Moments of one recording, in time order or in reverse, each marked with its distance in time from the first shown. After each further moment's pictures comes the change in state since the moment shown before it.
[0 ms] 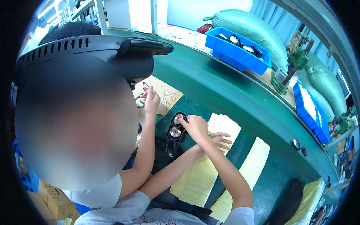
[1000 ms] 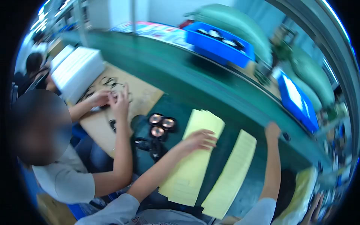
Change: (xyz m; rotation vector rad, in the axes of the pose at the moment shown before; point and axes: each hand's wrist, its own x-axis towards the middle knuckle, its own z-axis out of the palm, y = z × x) left_hand -0.006 0.014 0.028 0.031 0.116 -0.102; right_hand -0.118 0.393 -0.157 -0.952 0.305 0.534
